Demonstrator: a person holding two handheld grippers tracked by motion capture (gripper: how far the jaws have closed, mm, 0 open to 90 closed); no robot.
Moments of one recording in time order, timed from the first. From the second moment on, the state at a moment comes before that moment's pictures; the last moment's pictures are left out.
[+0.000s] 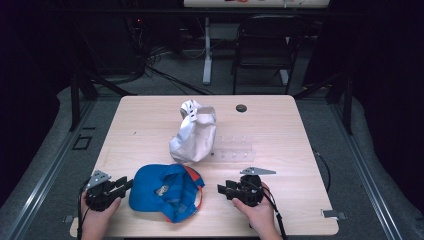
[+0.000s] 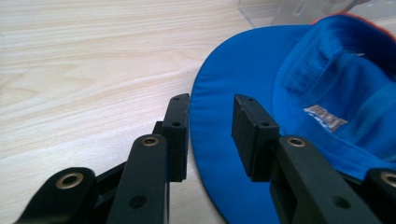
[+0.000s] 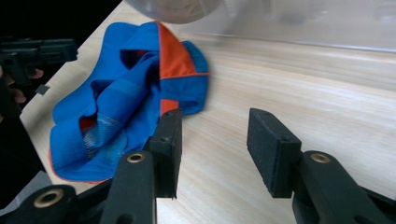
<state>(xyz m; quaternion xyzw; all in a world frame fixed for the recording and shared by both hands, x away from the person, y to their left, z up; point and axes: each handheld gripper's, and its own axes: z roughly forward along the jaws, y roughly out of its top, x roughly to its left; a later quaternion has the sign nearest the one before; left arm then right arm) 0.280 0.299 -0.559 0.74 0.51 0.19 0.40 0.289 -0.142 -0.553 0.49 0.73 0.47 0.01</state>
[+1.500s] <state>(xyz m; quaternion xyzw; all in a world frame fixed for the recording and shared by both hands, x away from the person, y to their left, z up) 0.279 0.296 -0.558 0.76 0.48 0.20 0.40 0.309 -0.081 -0.581 0.47 0.74 0.44 -0.19</state>
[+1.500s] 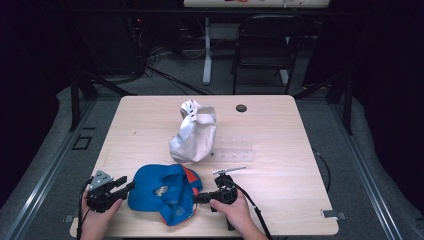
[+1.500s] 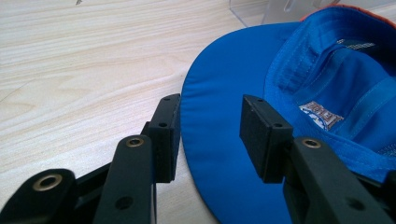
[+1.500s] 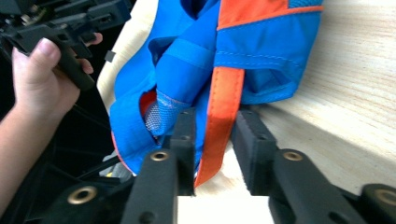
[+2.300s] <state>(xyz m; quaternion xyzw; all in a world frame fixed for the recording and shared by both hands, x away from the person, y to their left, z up) 0.280 0.291 -0.560 0.77 0.47 0.19 0.38 0.323 -0.098 -0.569 0.58 0.64 0.43 -0.24</state>
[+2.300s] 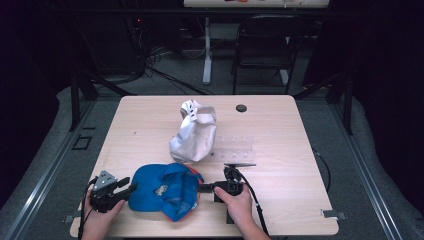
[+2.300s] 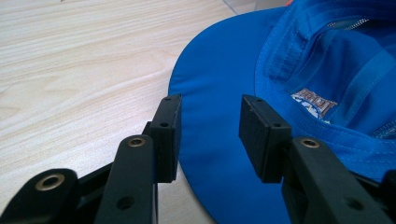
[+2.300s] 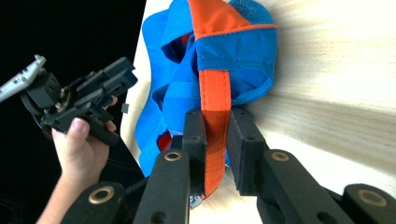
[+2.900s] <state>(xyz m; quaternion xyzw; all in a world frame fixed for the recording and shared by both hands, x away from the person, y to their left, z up) 0.280 0.291 -0.560 0.77 0.46 0.19 0.39 0.330 -0.114 -0.551 0.58 0.62 0.45 -0.27</state>
